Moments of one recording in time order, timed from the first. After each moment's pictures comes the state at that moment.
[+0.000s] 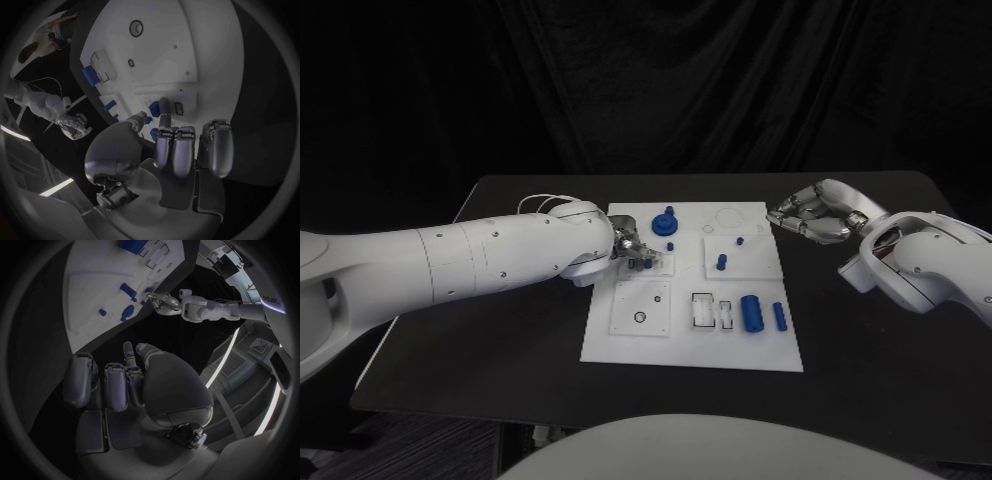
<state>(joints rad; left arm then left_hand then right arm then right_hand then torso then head) 1.23 -0.61 -0.21 1.32 -1.04 -0.05 -0.52 0.87 -0.01 0.24 0.19 0.12 1.06 0.04 0.18 0.89 1.46 -0.03 1.57 1.31 1.47 -0.08 1.57 1.31 0.05 1.43 0.03 1.45 1.31 1.29 -0.93 -0.25 1.49 -0.88 -0.39 0.13 1.32 0.01 0.25 0.24 0.38 0.99 0.09 0.16 0.25 1.46 0.01 1.50 1.31 1.47 -0.05 1.45 1.31 0.07 1.45 0.05 1.28 1.31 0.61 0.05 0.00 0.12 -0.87</state>
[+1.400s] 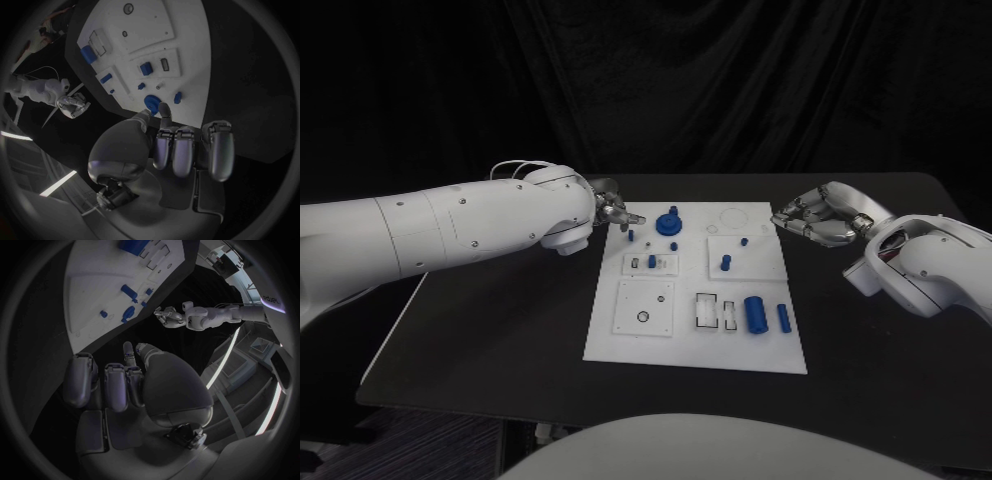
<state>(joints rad) 1.33 -0.70 -0.21 1.35 -1.04 -0.10 -0.53 1.03 0.05 0.10 0.20 0.18 1.02 0.02 0.33 1.26 1.47 -0.04 1.57 1.31 1.47 -0.09 1.57 1.31 0.05 1.45 0.02 1.46 1.31 1.29 -0.93 -0.25 1.48 -0.88 -0.38 0.12 1.32 0.01 0.25 0.24 0.39 0.99 0.09 0.16 0.25 1.46 0.01 1.50 1.31 1.47 -0.05 1.45 1.31 0.07 1.45 0.05 1.28 1.31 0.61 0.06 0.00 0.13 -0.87</state>
